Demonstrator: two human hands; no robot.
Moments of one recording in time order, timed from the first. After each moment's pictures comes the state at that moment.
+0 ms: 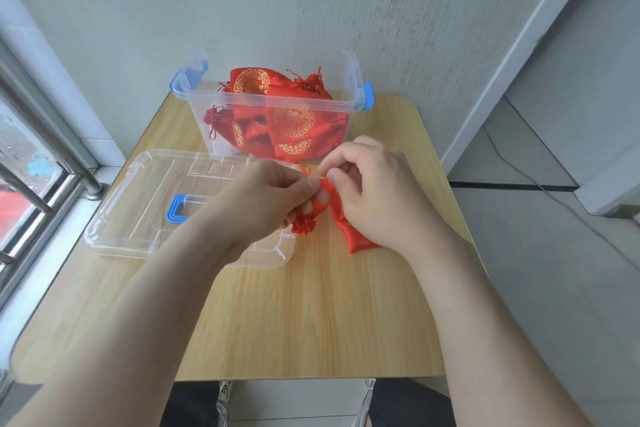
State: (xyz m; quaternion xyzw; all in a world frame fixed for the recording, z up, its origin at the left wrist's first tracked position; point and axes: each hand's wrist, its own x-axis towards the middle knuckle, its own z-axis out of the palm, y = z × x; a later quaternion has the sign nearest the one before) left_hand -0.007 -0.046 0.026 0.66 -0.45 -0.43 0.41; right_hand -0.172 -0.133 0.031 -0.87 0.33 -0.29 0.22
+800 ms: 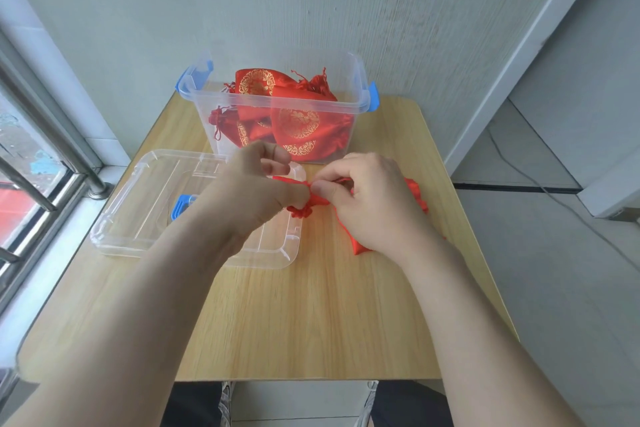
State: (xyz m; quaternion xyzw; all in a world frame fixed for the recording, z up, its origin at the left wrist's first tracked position) left_hand 0.003 -0.043 0.033 0.70 -0.34 -0.39 0.49; right_hand -0.162 -0.131 0.022 -0.87 0.33 -0.28 0.25
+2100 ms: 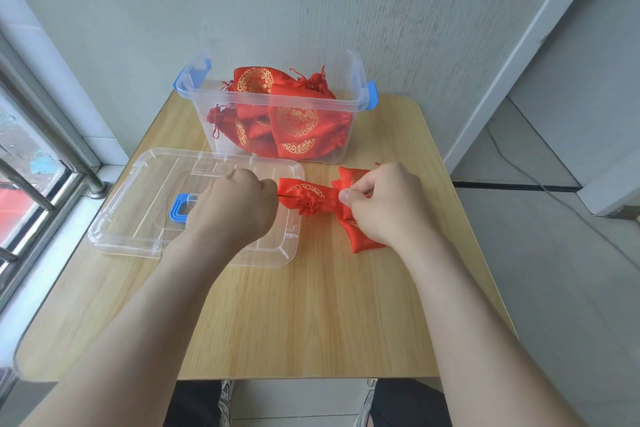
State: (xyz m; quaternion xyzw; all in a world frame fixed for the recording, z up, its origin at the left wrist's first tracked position) left_hand 0.001 -0.040 0.025 0.86 -0.39 -0.22 0.22; right_hand -0.171 -0.135 0.016 -0.76 0.55 -0.18 0.29
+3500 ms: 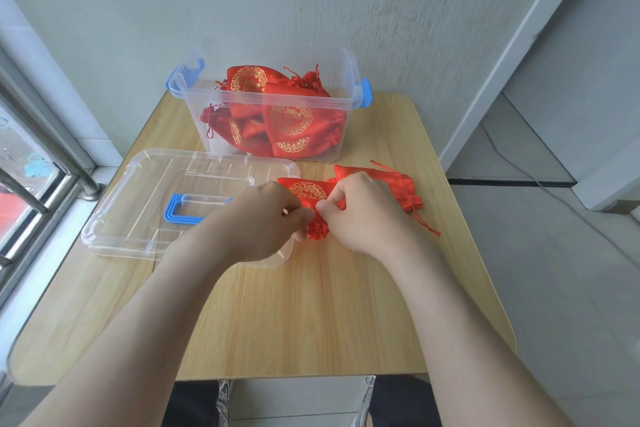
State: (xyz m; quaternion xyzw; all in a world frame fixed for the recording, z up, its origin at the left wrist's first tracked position) left_hand -0.006 -0.043 0.017 0.75 -0.59 -0.26 0.15; right_hand -0.164 -0.121 0.015 -0.83 0.49 -0.11 0.26
